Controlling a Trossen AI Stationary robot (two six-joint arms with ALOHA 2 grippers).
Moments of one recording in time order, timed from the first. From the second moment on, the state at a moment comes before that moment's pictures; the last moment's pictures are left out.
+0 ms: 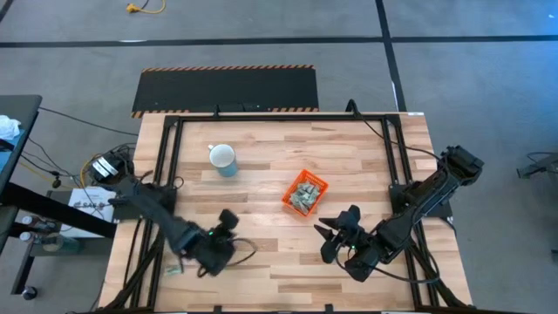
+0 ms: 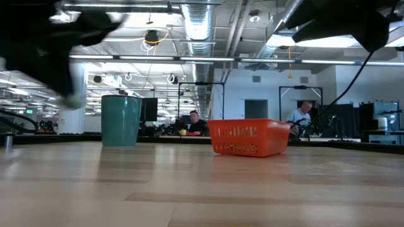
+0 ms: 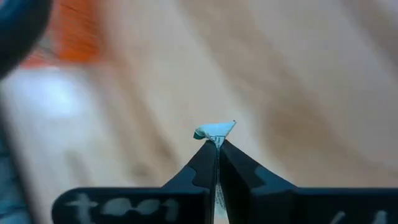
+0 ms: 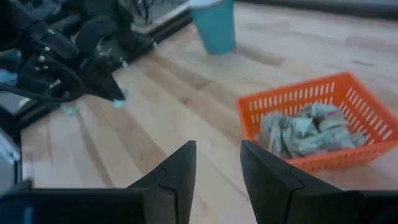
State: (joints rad) left arm -0.69 1.58 0.93 -0.65 -0.53 0.03; right arm 0.75 1.56 0.99 -0.45 1.01 1.25
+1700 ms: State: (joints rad) left arm 0.10 1.64 0.99 0.10 0.40 0.18; right arm 0.65 1.56 0.99 -0.44 1.16 1.15
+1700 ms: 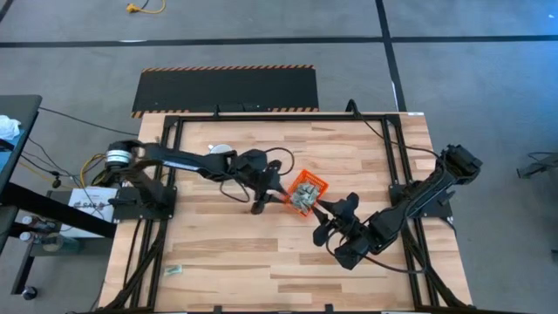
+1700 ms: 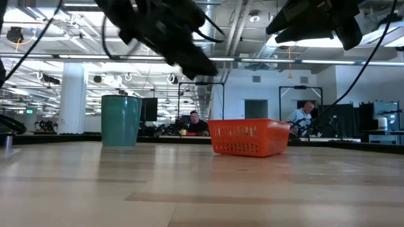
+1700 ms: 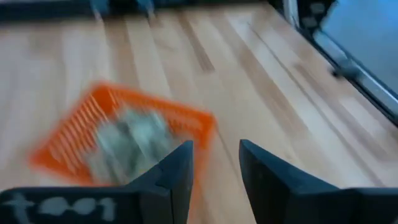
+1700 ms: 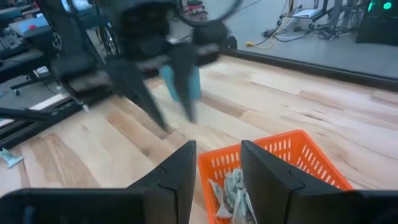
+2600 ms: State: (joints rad) left arm -0.86 1.28 0.96 -1.07 0.18 -0.81; right arm 0.65 1.56 0.99 -0.43 1.05 1.09
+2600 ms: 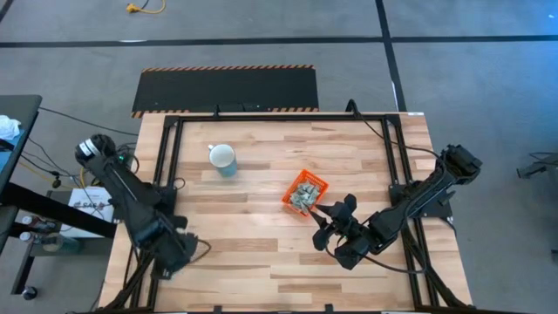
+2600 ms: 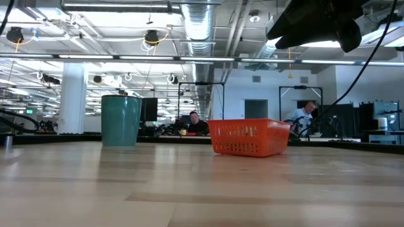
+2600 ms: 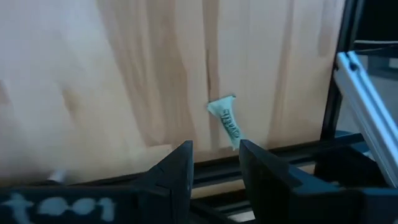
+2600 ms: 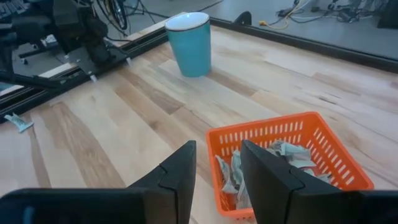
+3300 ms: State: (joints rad) left arm -0.95 1.74 0.95 -0.88 0.49 -1.06; right arm 0.65 1.56 0.99 -0.41 1.04 1.09
